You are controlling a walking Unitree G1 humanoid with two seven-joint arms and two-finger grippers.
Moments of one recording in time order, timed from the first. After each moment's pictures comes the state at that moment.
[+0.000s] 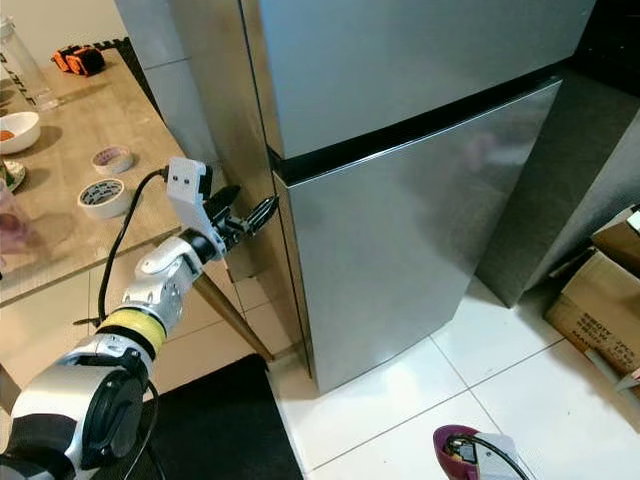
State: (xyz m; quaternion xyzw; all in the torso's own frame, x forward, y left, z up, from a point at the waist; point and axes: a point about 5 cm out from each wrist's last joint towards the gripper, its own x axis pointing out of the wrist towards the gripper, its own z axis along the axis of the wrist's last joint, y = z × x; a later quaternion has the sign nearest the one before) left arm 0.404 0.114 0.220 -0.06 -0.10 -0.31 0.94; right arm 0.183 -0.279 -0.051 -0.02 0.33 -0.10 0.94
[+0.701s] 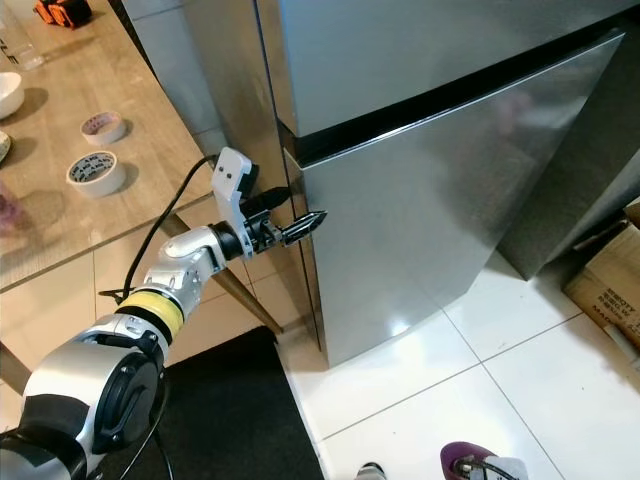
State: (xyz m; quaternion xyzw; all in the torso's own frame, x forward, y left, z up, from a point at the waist) left arm 0.396 0.070 0.236 -0.01 -0.09 -0.48 0.87; right arm 0.158 -0.285 -0.056 -0.03 0.33 -0.10 0.94
